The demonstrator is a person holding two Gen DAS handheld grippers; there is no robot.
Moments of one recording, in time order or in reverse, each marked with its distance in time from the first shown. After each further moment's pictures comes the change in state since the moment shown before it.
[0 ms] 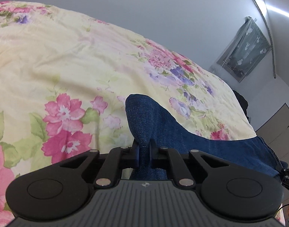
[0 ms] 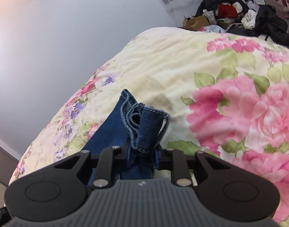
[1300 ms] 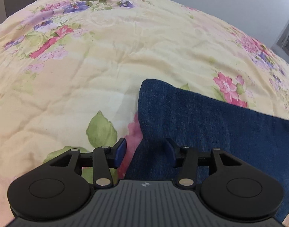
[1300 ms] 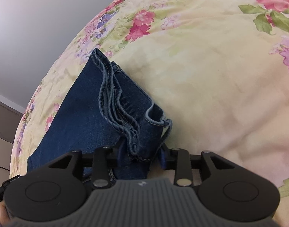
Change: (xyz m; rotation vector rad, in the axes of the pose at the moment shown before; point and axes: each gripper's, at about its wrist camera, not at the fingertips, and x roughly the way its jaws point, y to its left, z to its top) left arm -0.117 0.180 -0.017 0.013 0.184 0.409; right arm 0.012 0.107 -0.179 -0.025 0.355 -0.001
